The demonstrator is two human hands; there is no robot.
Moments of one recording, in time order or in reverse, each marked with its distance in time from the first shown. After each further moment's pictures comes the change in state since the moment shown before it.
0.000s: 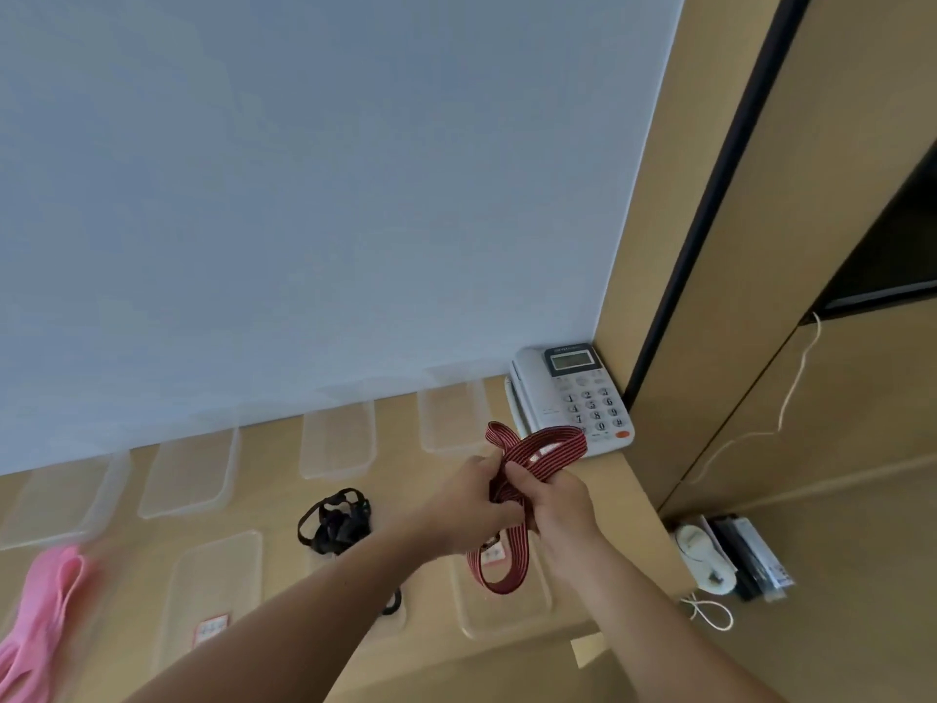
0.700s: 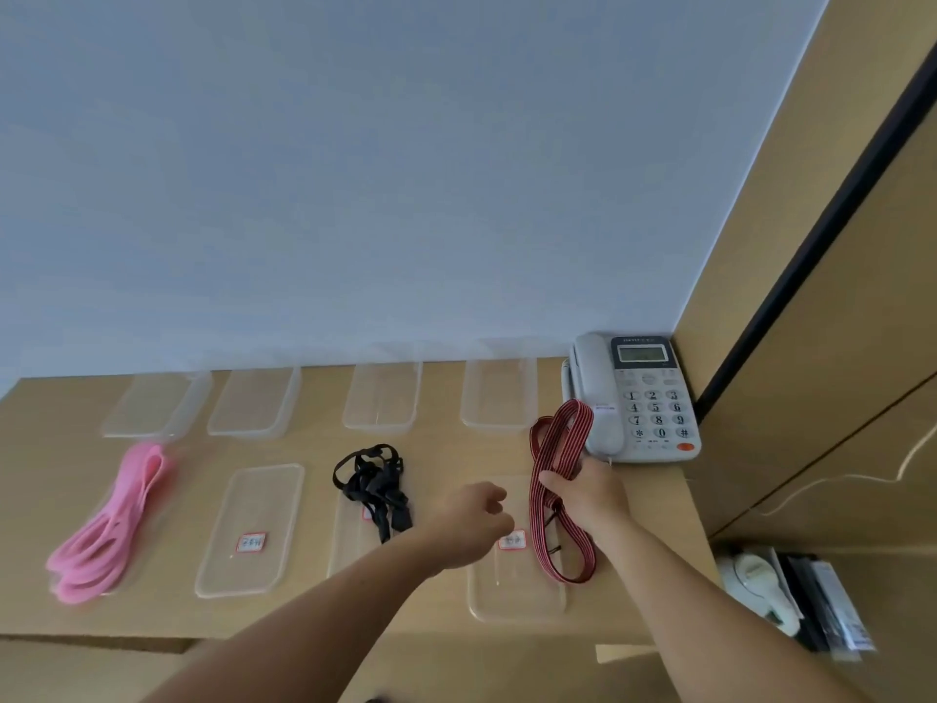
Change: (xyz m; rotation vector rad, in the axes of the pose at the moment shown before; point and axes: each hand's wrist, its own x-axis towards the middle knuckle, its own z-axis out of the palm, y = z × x) left_hand 0.003 -0.053 0.034 -0.026 0.157 -0.472; right_hand 0.096 0.038 -0.032 -0.913 -0.090 -0.104
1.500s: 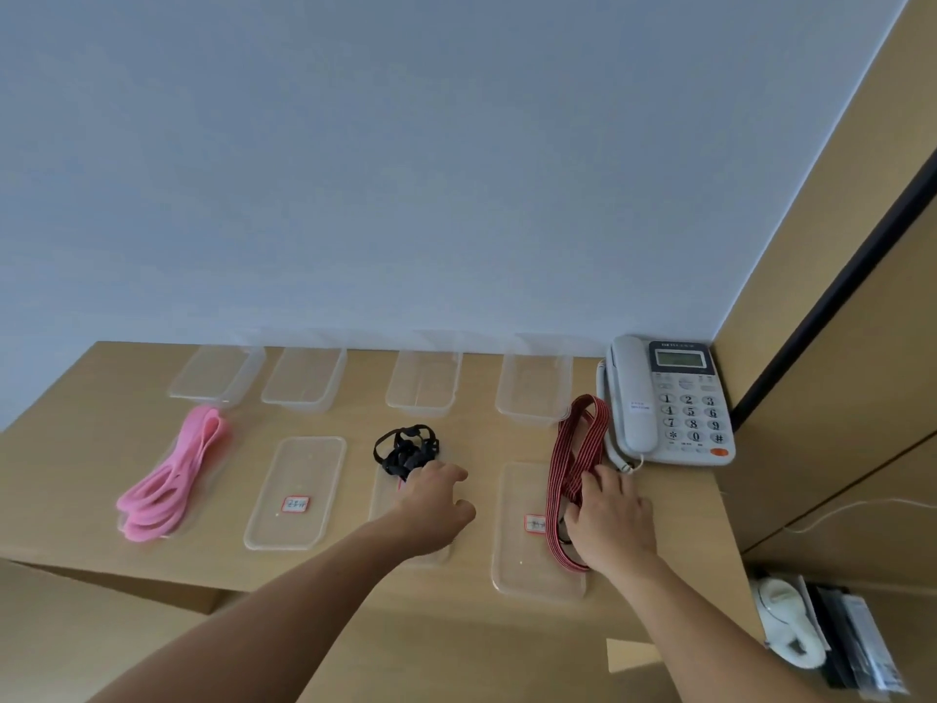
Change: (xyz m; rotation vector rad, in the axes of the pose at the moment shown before) left_hand -0.033 -0.052 -0.035 0.312 0.218 -0.055; right_hand -0.045 0.013 0.019 -0.868 0.069 -0.309
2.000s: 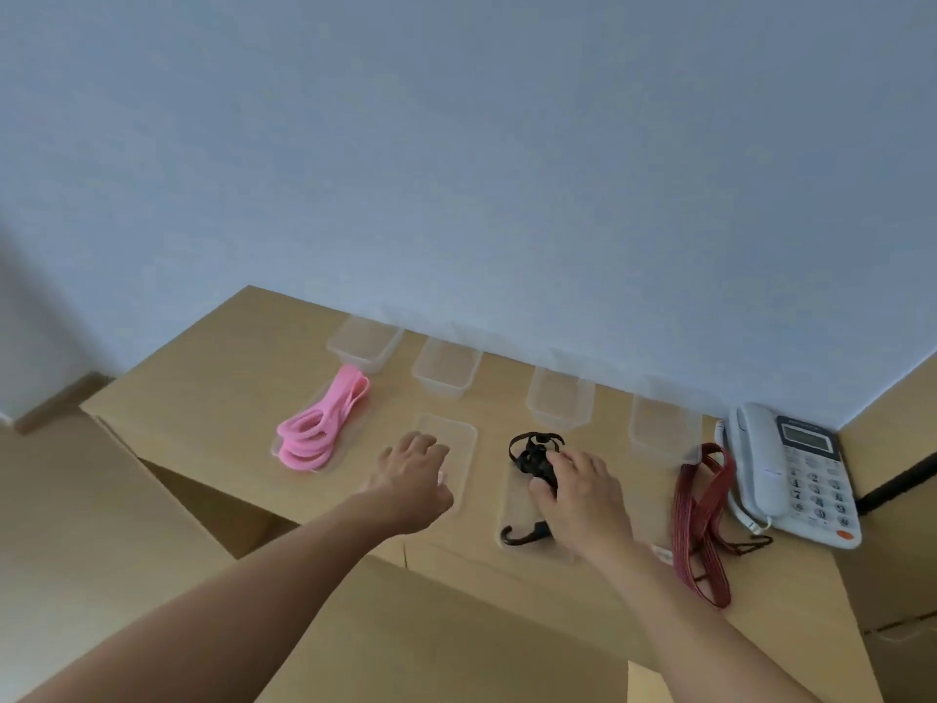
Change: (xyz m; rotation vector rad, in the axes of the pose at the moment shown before) left_hand -0.084 -0.184 -0.086 0.205 0.248 0.014; right_hand -0.044 -0.213 -0.055 0.051 0.093 -0.344
